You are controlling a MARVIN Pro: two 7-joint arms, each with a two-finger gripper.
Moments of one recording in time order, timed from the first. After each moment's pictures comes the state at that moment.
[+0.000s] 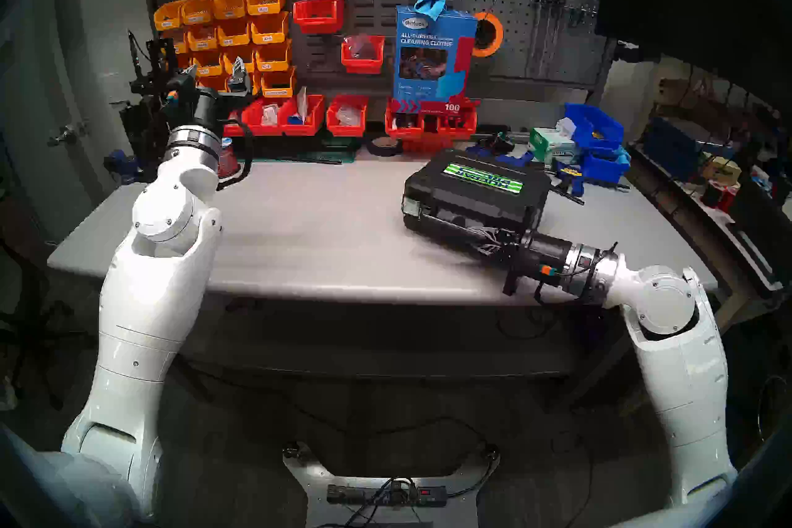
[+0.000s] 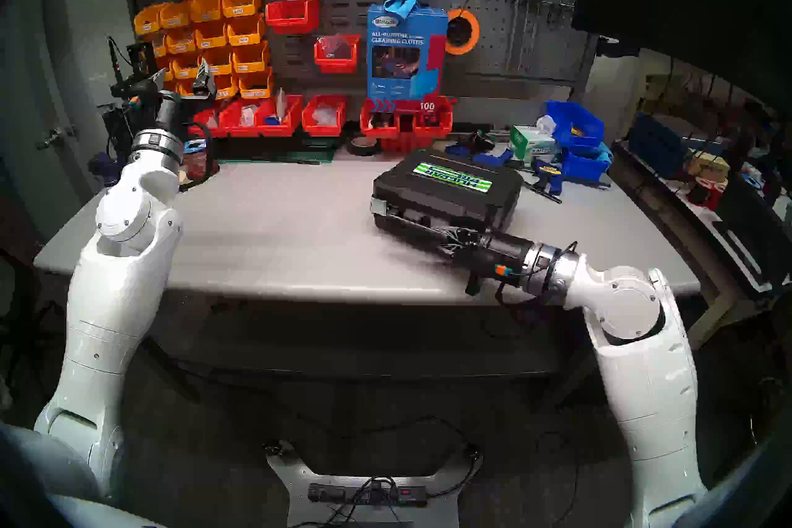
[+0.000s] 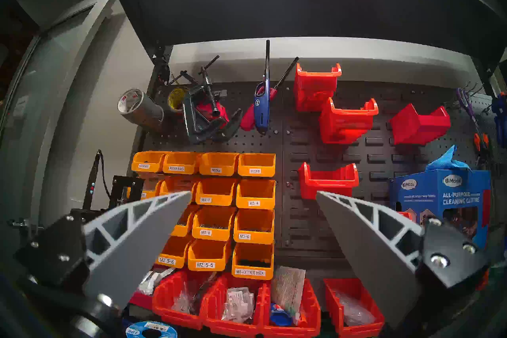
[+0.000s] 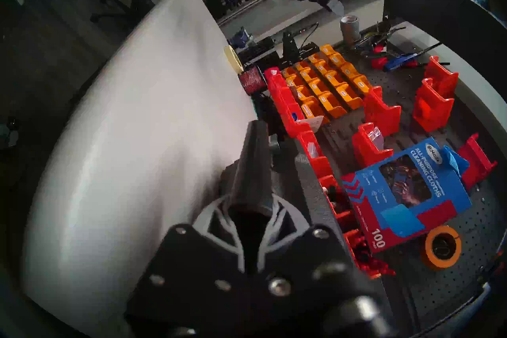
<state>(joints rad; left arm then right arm) 1.29 -1.13 -1.56 -1.77 -0.43 -0.08 0.20 -1.64 -1.10 1.71 -1.89 -0.27 -0.55 0.87</state>
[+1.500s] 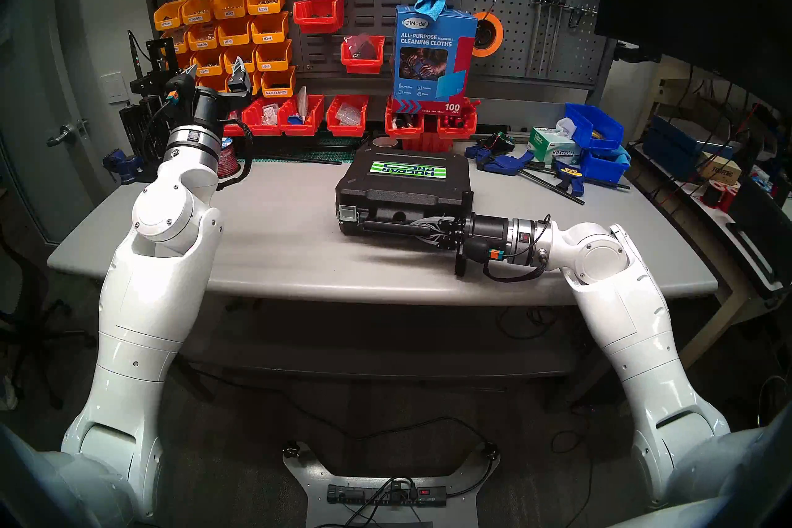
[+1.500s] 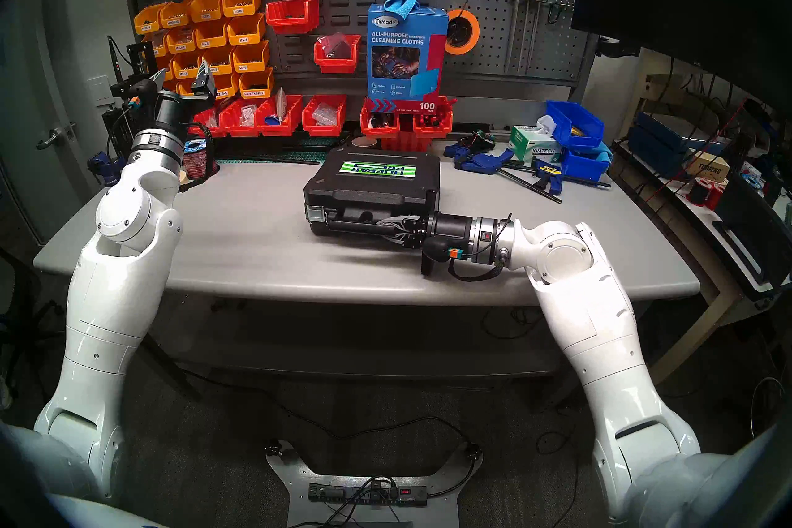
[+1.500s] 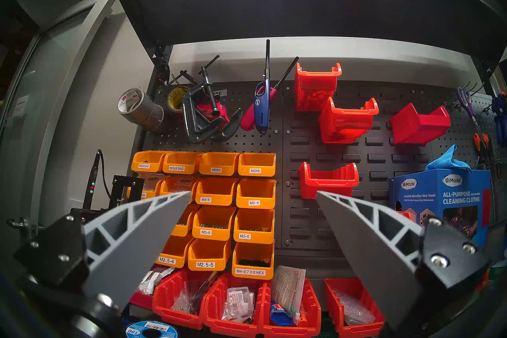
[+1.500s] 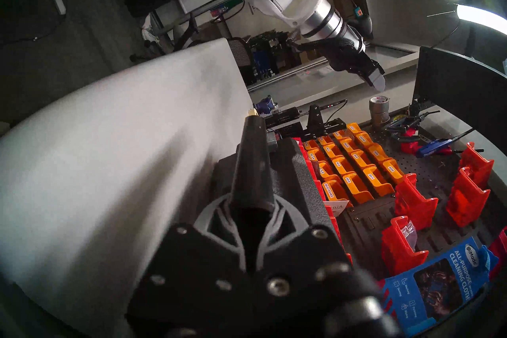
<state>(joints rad) 1.29 -1.13 -1.56 -1.77 -0.43 -0.08 0.20 -1.25 -1.14 1.45 -1.49 -0.23 -0.88 0.96</state>
